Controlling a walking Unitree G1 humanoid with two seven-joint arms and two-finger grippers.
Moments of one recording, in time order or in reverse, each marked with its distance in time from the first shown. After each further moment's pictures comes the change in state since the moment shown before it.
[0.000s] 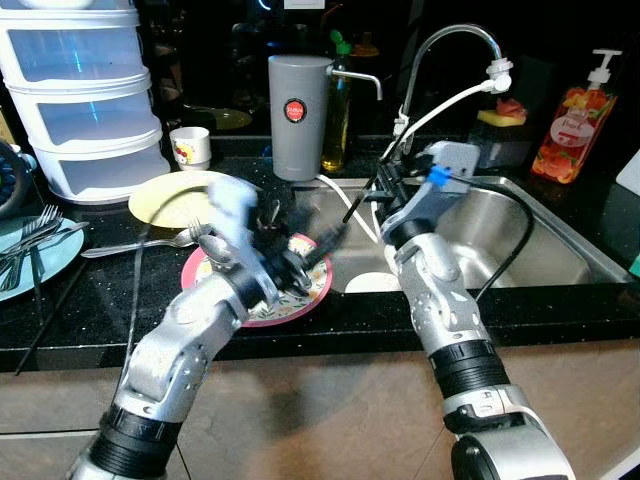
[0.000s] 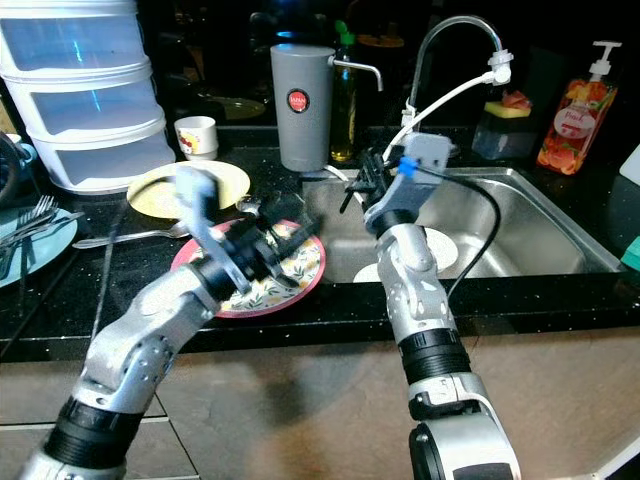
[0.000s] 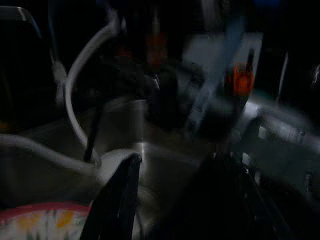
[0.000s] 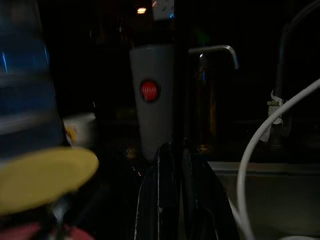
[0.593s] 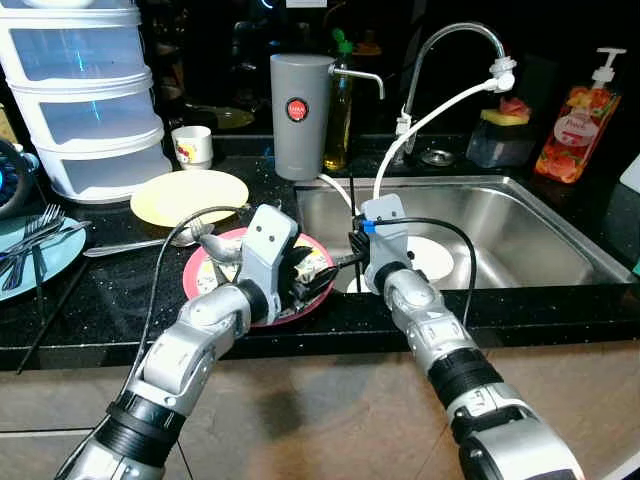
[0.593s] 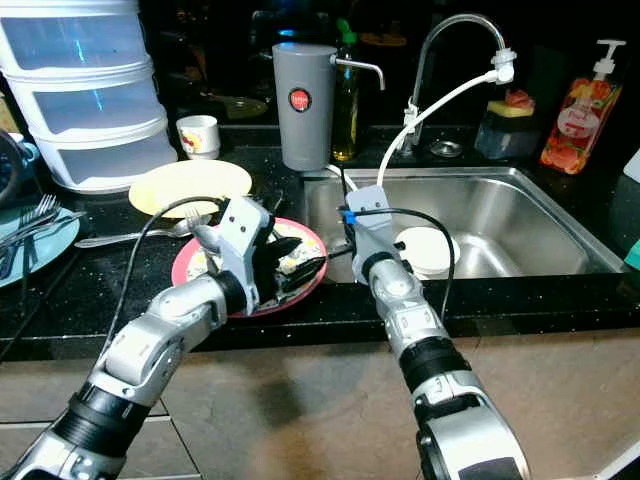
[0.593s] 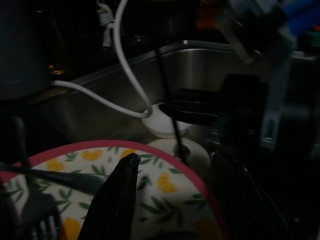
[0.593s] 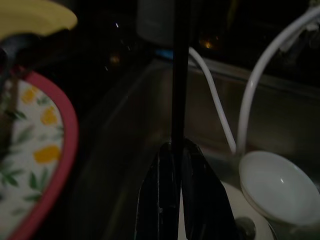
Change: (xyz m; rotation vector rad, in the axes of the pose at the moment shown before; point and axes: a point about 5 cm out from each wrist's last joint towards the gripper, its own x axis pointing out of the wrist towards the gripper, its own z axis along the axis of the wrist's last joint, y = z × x) left arm -0.002 0.028 -0.026 0.064 0.182 0.191; right arm -0.019 -0.009 -0.068 -0.221 0.395 0.041
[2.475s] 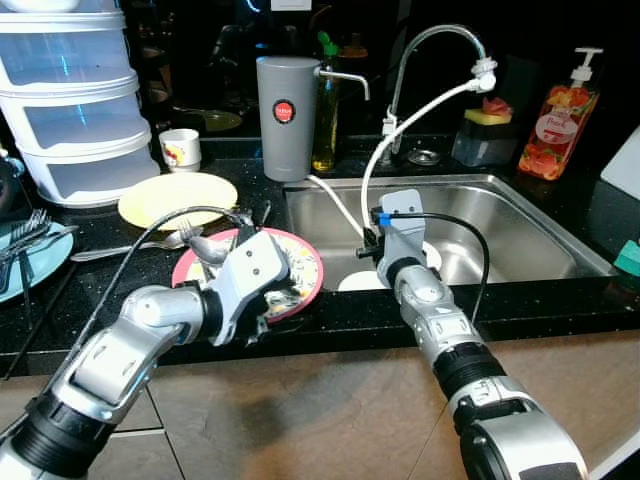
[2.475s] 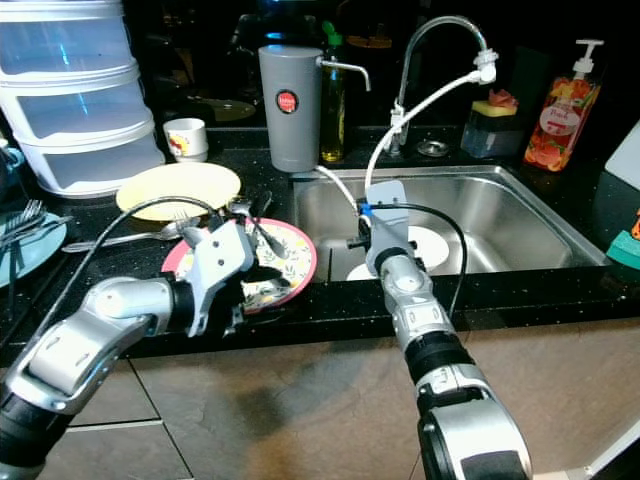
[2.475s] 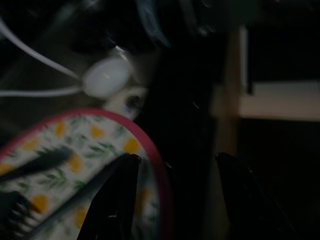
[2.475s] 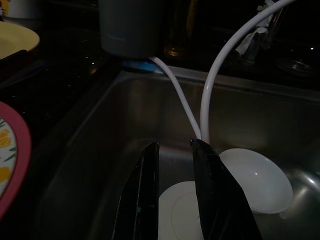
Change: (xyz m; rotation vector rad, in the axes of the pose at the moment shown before) left arm -0.054 0.000 0.007 0.329 0.296 -0.406; right arm 0.003 -0.011 0.008 0.050 -0.039 -0.090
